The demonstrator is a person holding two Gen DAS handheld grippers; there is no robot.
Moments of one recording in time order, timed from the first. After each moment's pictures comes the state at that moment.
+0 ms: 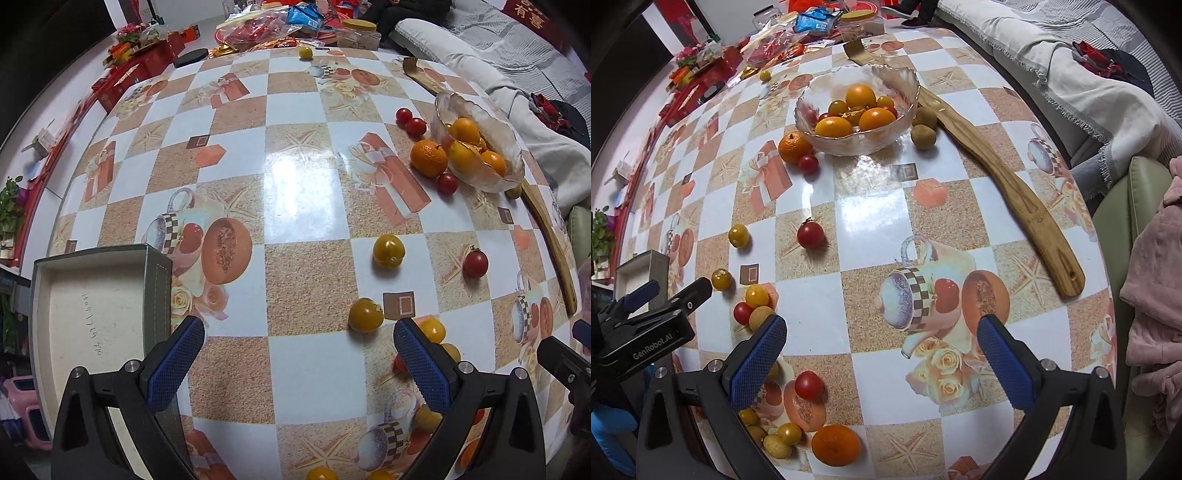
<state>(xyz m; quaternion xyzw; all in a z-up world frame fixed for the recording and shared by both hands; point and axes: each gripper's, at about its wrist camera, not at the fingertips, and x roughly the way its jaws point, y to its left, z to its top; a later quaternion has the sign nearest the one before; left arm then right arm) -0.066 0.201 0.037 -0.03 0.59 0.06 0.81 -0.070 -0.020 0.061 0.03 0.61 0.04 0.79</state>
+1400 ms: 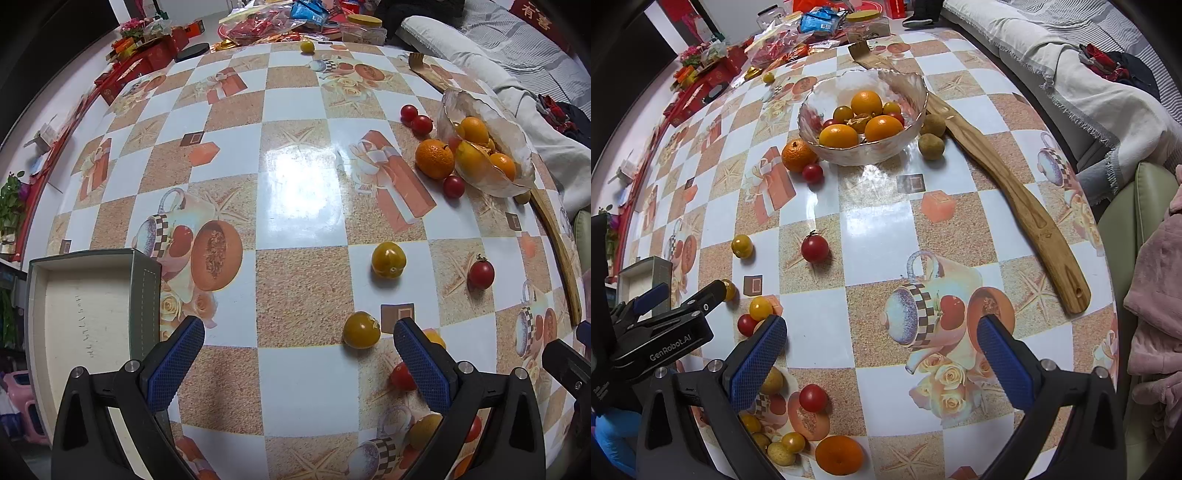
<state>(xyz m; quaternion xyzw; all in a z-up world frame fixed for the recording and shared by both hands) -0.056 0.193 0.027 -0.03 0.59 0.07 0.80 -0.058 -0.018 0.062 0.03 0.61 0.06 0.79</state>
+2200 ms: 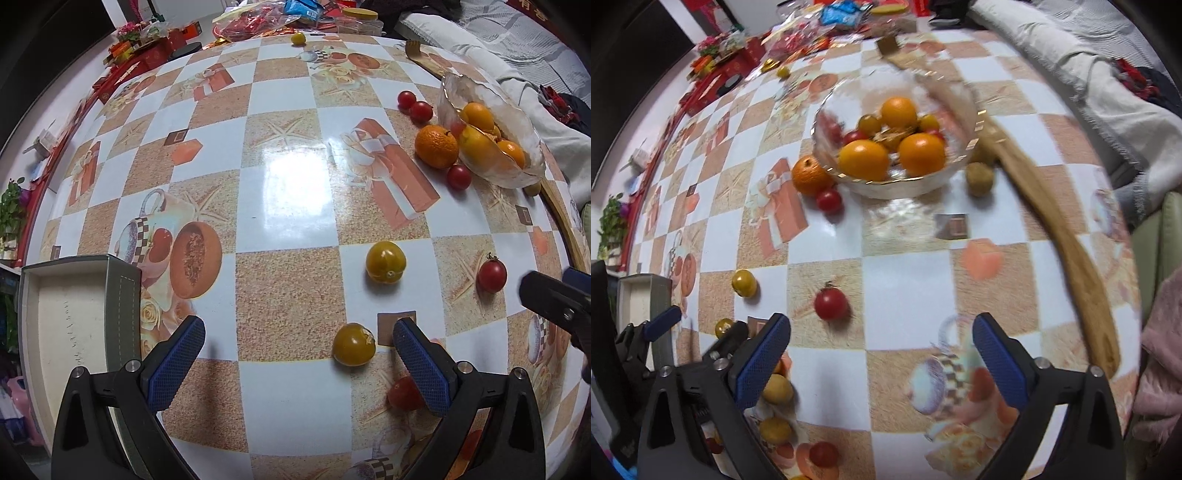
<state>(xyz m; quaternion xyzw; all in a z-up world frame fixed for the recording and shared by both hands) -0.048 0.178 0.010 -0.01 0.59 0.07 0.80 -0.007 0.003 0.037 0.02 0.61 0.11 0.78</state>
